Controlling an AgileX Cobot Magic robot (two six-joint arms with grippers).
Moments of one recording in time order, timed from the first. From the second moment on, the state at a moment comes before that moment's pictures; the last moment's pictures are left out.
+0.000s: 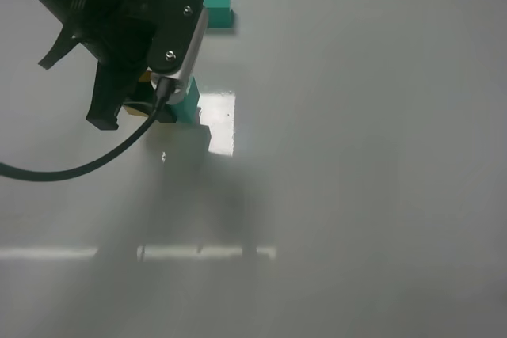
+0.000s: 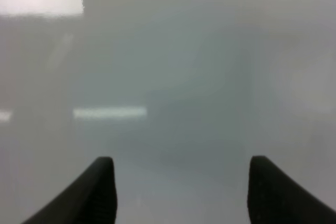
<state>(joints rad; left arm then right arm) -0.61 1.65 -1.86 0.00 1.22 1.20 -0.04 -0.01 -0.50 -0.09 0.98 0.00</state>
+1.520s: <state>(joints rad) -0.58 1.75 -1.90 -0.05 1.15 1.06 -0.04 -0.01 -0.50 -0.09 0.98 0.00</state>
